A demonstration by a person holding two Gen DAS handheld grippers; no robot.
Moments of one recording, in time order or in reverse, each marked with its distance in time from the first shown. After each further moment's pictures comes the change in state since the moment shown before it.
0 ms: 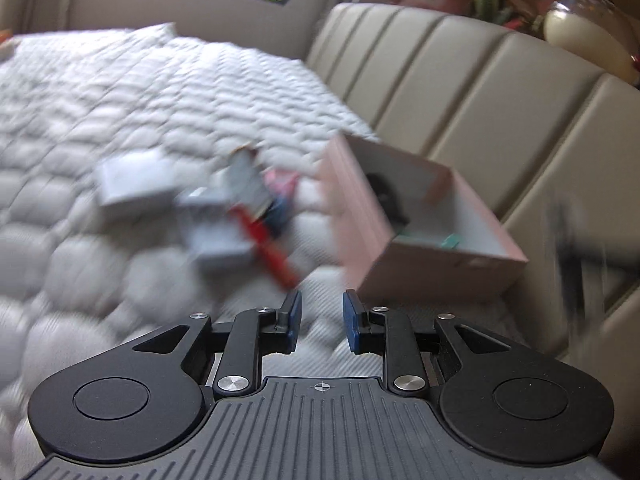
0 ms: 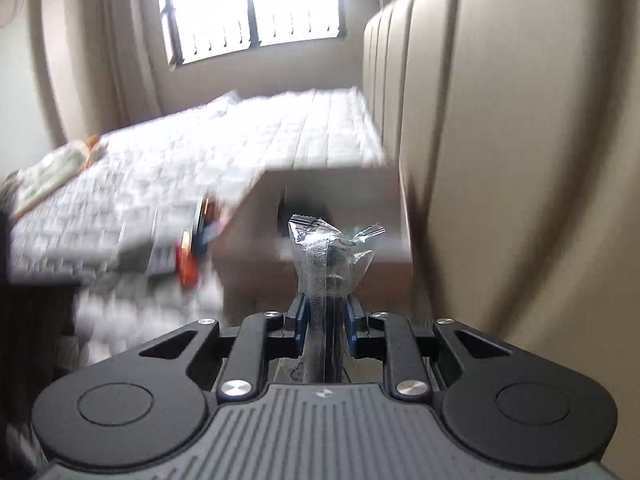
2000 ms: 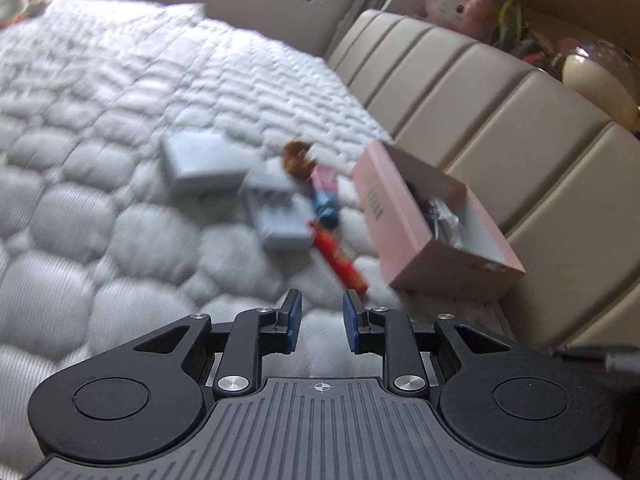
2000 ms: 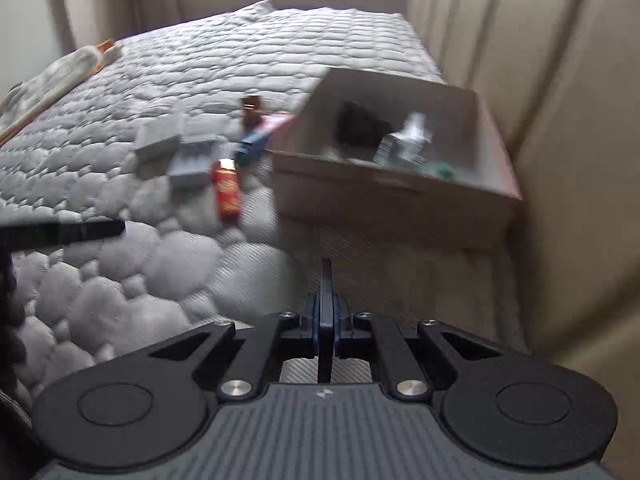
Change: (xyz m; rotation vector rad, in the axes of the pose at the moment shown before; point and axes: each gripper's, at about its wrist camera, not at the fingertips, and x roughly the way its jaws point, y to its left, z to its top) left arm -0.026 0.040 0.007 -0.068 -0.004 -0.041; right arm 0.040 0.051 -0.038 -0.121 0.277 0.006
